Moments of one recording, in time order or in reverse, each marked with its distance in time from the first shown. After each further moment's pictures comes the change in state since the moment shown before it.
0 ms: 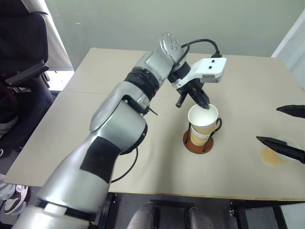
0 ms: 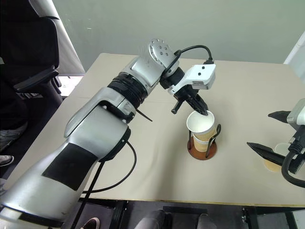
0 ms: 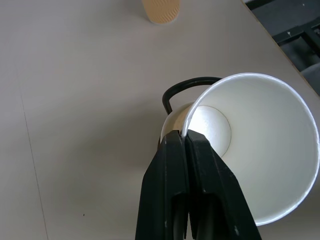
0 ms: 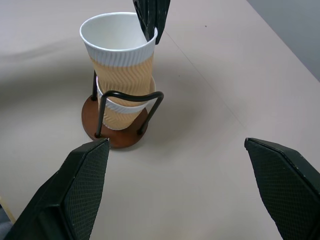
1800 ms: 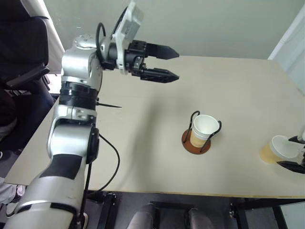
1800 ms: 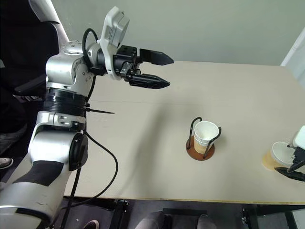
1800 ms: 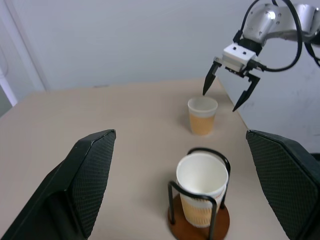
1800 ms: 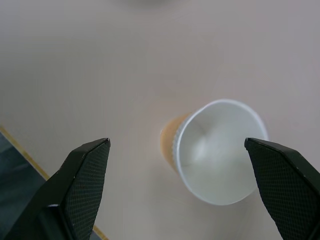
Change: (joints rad) left arm 0.408 0.386 0.528 -0.694 -0.254 0.534 0.018; right arm 0.372 -0.020 0.337 0.491 -0.570 -0.616 0.241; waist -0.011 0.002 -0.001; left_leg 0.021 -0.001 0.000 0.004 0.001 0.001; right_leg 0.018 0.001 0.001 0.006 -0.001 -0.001
